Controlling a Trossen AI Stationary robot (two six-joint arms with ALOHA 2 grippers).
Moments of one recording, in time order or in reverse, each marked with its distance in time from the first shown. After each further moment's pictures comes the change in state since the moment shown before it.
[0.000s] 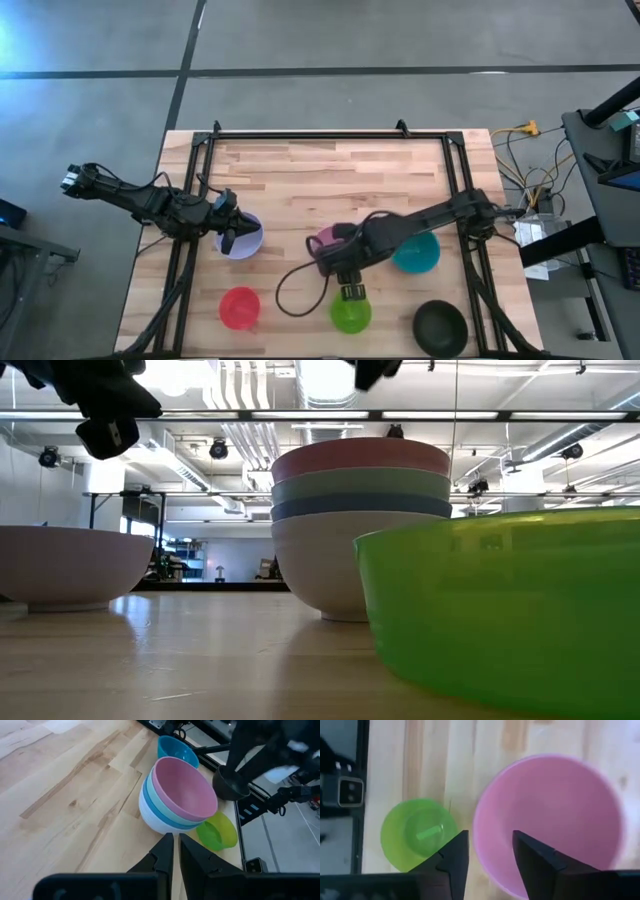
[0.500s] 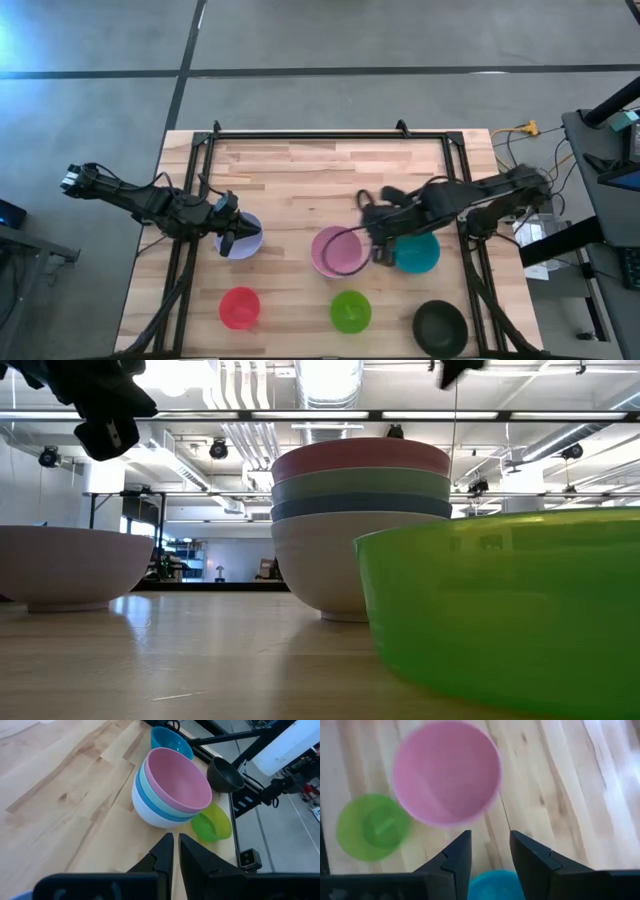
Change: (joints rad) left arm 0.000 0.007 -0.002 0.000 0.048 0.000; right arm -0.041 -0.465 -0.430 0.024 0.200 0.236
